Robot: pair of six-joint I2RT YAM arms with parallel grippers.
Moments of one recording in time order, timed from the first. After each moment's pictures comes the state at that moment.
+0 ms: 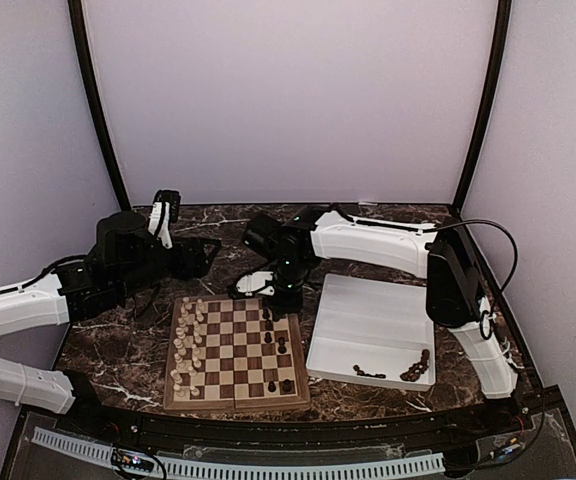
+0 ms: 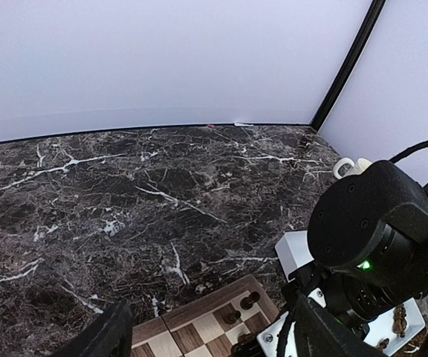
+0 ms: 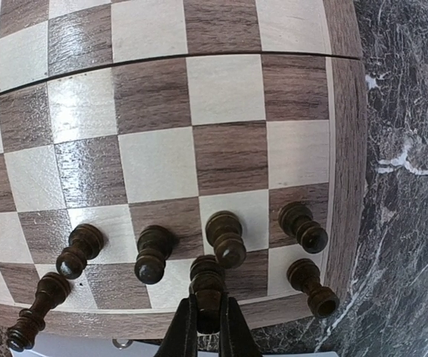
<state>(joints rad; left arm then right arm) -0.75 1.05 0.72 0.02 -0.22 -0.37 1.00 2.33 2.10 -1.11 -0.05 -0.62</state>
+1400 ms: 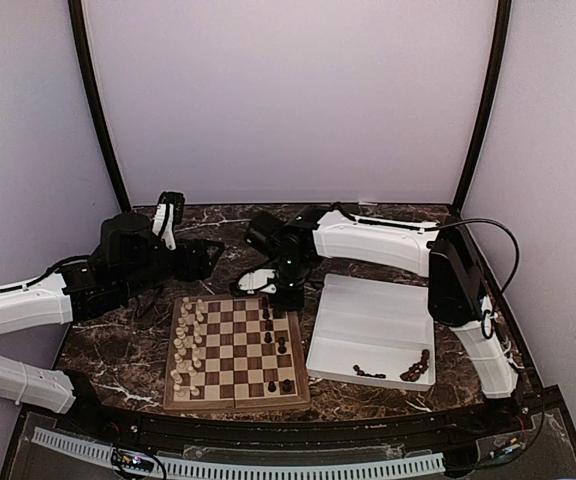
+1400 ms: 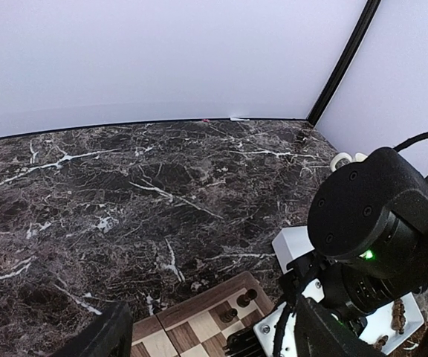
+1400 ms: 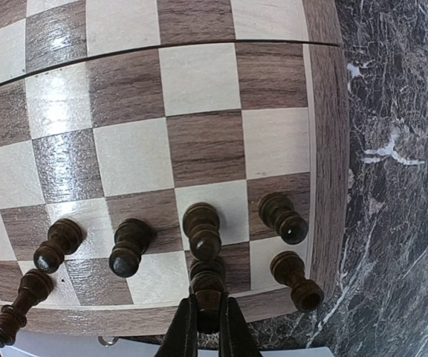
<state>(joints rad) -0.75 1.08 0.72 0.04 -0.20 -0.38 0.99 2.32 2.08 -1.09 -0.02 -0.62</state>
